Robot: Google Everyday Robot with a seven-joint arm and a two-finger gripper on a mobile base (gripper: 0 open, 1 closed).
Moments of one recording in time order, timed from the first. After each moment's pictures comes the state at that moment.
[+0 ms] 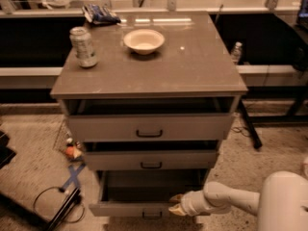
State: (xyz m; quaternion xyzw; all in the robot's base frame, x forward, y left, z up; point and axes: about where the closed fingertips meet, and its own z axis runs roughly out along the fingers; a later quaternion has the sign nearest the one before) arm 0.479 -0.094 0.198 -0.54 0.76 0.25 0.26
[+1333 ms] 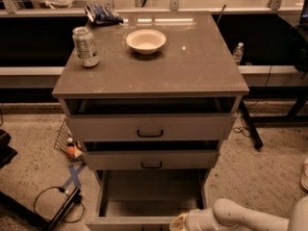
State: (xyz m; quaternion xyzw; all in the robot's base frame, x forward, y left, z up) arm 0.392 -0.094 0.218 -0.57 0.71 0.30 0.28
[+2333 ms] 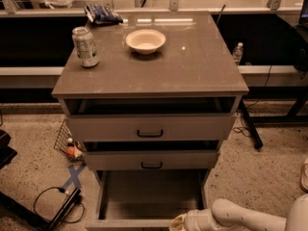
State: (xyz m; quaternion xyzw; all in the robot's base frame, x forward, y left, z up) arm 0.388 -0.090 0.217 -0.57 0.71 0.31 0.28
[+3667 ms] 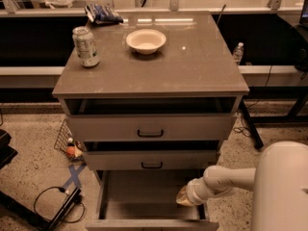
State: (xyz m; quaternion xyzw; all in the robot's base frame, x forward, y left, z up) arm 0.480 -0.129 0.278 -0.63 0.73 0.18 0.20
